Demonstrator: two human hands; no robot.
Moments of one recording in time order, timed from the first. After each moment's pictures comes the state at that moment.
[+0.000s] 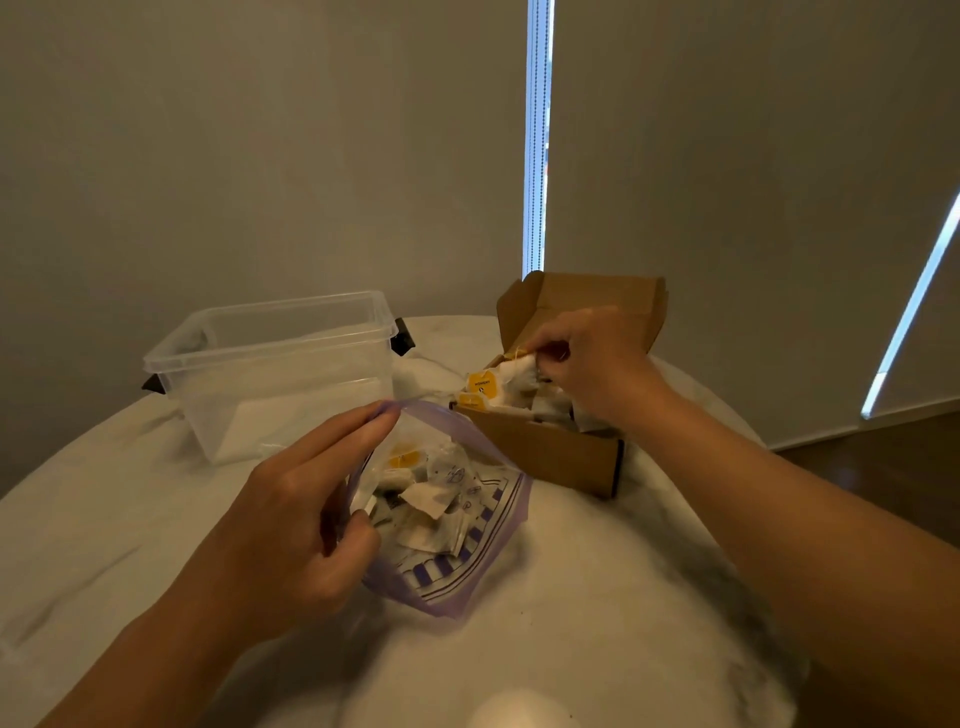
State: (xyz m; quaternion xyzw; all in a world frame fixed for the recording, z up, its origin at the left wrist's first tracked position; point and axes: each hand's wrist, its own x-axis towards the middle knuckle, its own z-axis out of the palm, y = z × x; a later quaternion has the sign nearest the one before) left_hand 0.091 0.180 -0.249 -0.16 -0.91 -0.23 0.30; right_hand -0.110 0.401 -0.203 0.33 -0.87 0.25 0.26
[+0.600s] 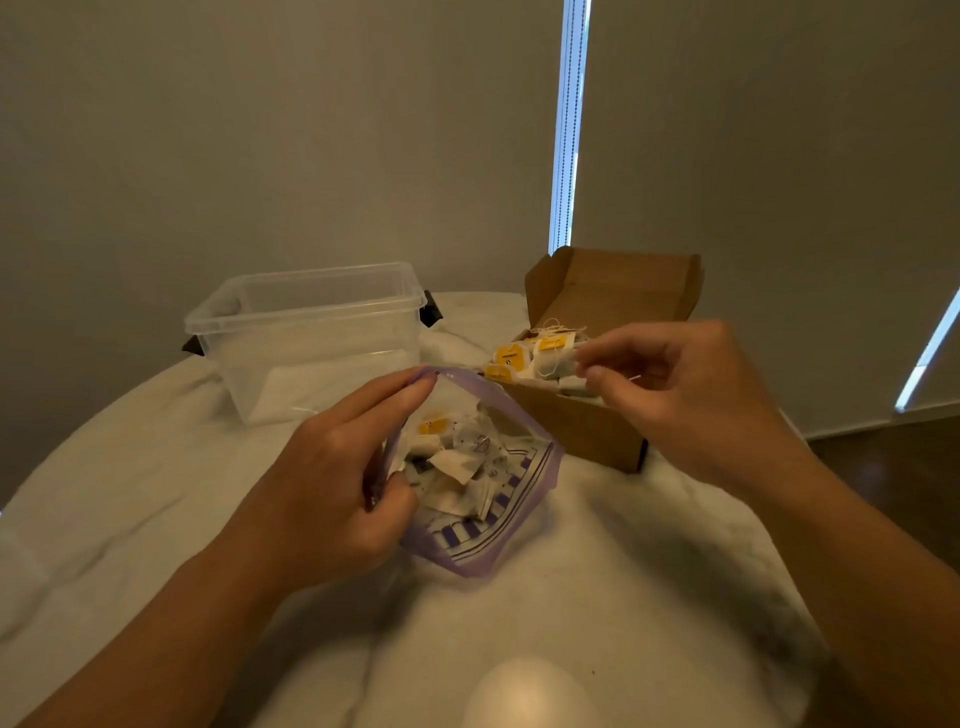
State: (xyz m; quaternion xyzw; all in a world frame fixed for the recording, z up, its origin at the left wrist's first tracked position) left_hand 0.094 0.187 -0.244 -0.17 -0.92 -0.21 0.28; right_hand -0.014 0.437 -0.204 0.32 -0.82 0.44 0.18
